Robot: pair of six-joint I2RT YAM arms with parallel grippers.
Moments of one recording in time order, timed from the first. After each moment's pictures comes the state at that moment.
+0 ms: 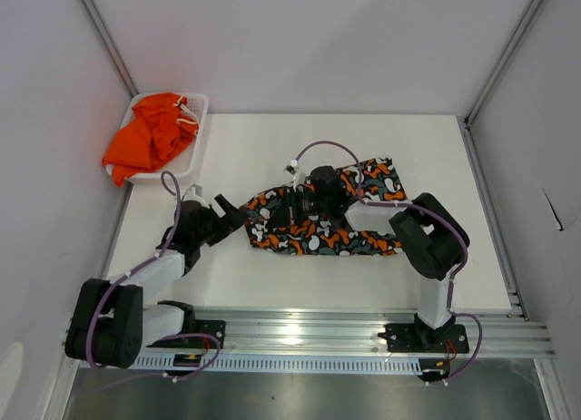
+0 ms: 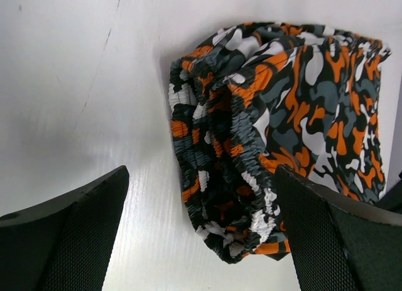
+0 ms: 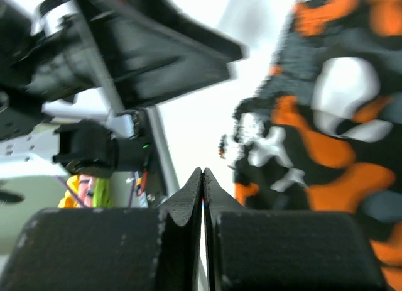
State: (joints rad) left arm -0.15 1.14 0.35 0.22 0.20 -0.77; right arm 0.69 1.91 1.08 0.40 -0.76 0.70
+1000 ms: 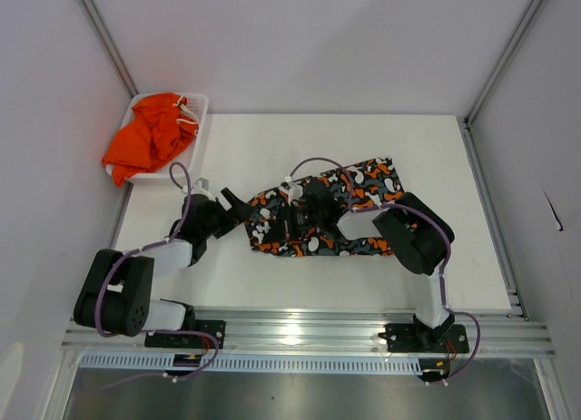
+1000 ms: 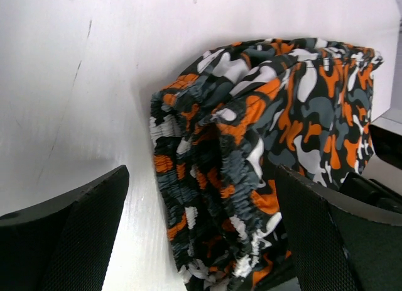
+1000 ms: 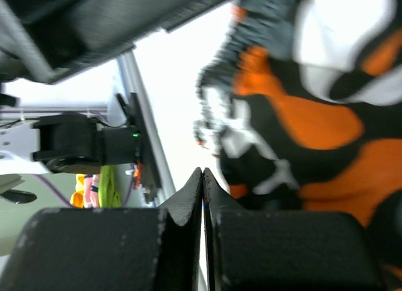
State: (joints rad) left arm -0.19 1.37 0.40 0.41 0.19 -0.80; right arm 0.76 2.03 1.02 0.51 -0.76 0.80
